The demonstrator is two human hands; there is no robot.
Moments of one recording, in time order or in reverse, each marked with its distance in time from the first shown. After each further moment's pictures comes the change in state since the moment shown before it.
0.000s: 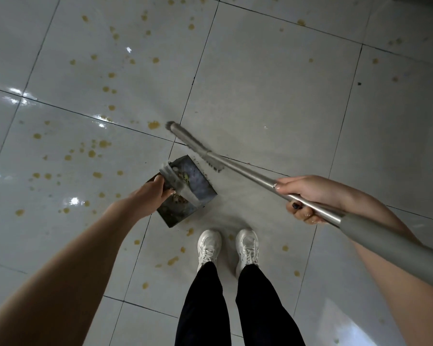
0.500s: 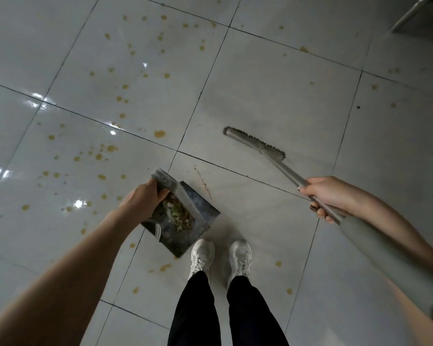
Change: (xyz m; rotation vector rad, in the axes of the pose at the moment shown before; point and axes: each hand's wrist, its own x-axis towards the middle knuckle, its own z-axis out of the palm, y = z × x) left_hand -0.030 0.025 -0.001 -0.139 0.193 -0.154; right_hand -0.005 0.020 -0.060 -0.168 0.371 -0.073
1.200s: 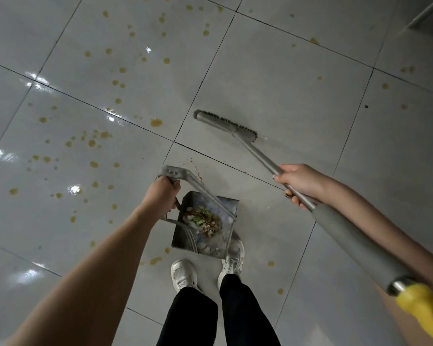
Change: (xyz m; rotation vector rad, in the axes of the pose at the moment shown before) left_hand 0.012 0.060 0.041 -0.383 -0.025 -0.238; right_hand 0.057 -0.022 0.014 -0.102 -0.067 -0.121
